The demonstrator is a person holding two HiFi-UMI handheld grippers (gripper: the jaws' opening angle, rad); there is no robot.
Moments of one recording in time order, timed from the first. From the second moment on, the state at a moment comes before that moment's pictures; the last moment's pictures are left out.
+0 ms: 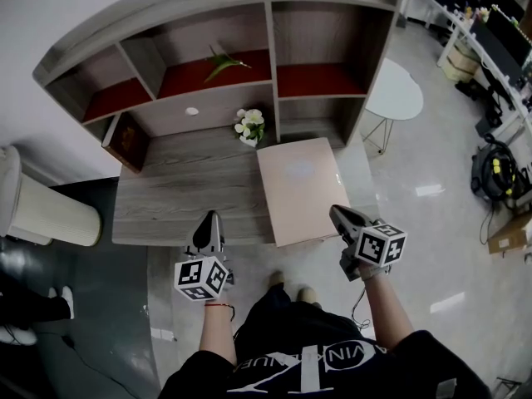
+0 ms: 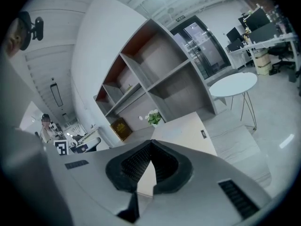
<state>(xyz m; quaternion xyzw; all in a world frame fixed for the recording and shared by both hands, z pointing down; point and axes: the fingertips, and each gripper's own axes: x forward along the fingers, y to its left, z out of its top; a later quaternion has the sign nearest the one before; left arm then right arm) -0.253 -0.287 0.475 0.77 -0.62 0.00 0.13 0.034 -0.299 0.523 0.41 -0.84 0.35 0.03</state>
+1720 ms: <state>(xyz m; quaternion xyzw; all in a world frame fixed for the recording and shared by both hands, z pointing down) -0.271 -0.309 0.409 0.76 -0.65 -0.03 0.05 0.062 -0.349 0.422 0.47 -0.87 0.13 -0.02</state>
